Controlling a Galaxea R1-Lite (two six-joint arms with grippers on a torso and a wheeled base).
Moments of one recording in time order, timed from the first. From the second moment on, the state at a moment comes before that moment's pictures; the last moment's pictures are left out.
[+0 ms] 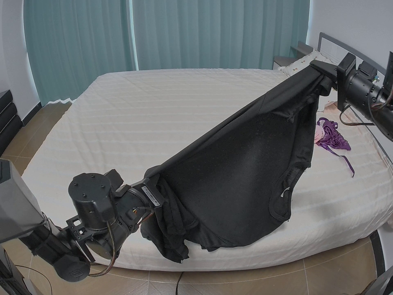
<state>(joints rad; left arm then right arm) -0.67 1.85 -0.39 -1.35 0.39 -0.65 0.30 1.50 -1.00 -0.66 0.13 0.92</state>
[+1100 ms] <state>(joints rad) -0.47 2.30 -0.92 -1.12 0.25 -0.65 0.27 2.14 -1.15 -0.91 0.02 0.94</state>
